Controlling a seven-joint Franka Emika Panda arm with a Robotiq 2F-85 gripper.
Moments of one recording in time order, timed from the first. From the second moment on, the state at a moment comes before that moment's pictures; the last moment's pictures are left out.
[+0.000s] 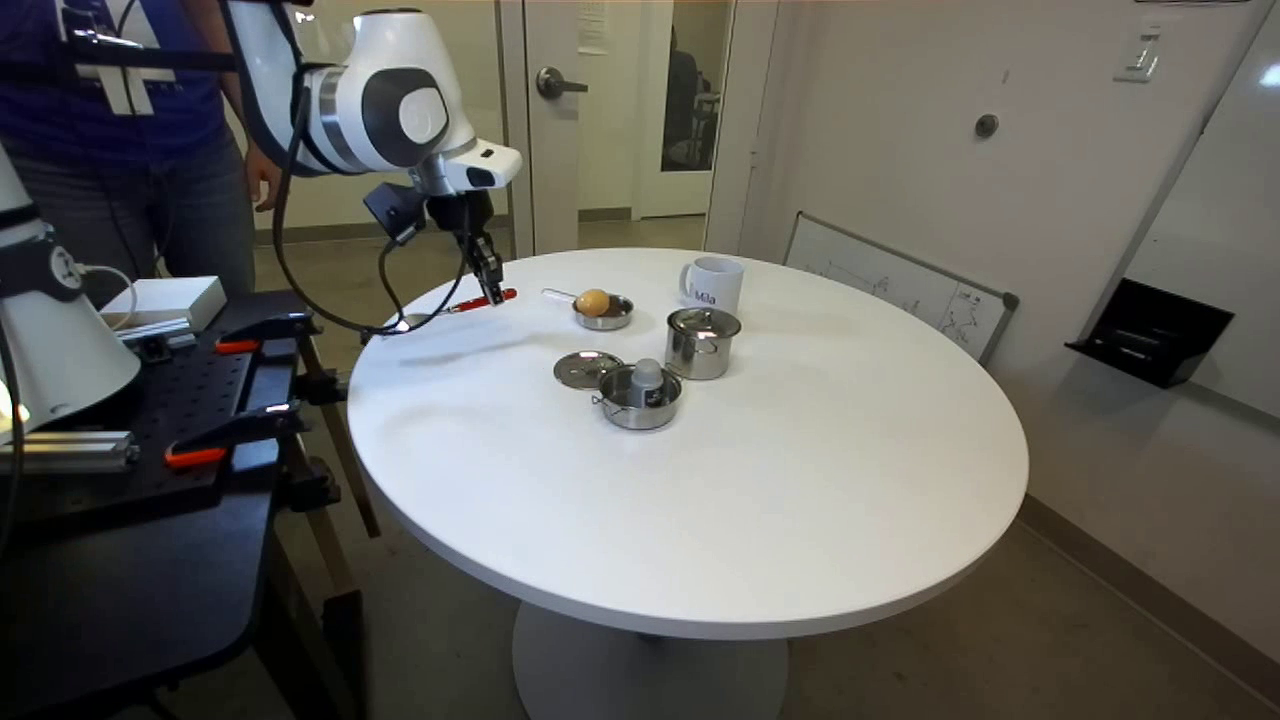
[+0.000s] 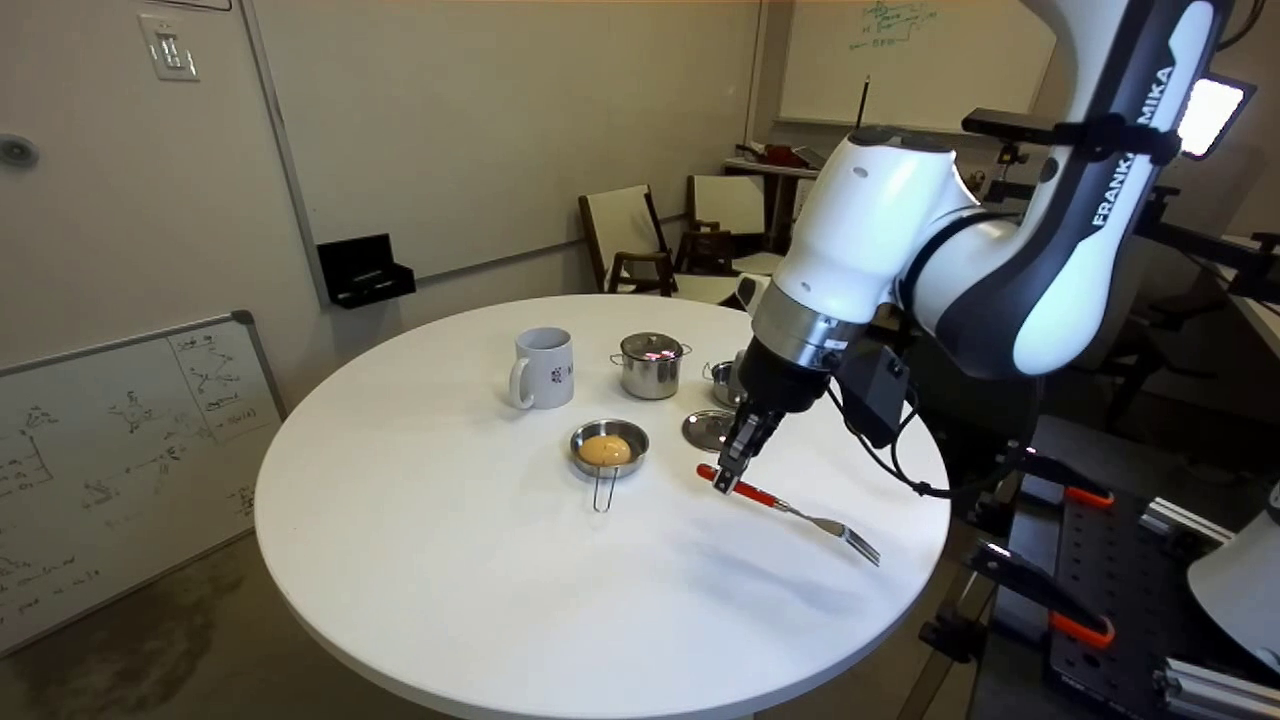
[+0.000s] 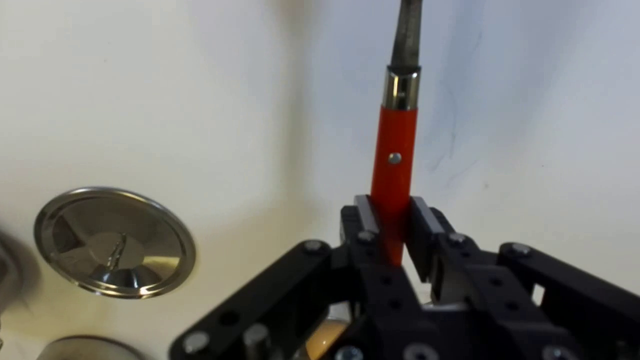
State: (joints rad) arm 0.31 0.39 -0.19 -2.63 -0.75 3.33 0.73
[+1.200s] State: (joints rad) arm 0.39 0.44 -0.29 -2.62 -0.71 3.37 0.72
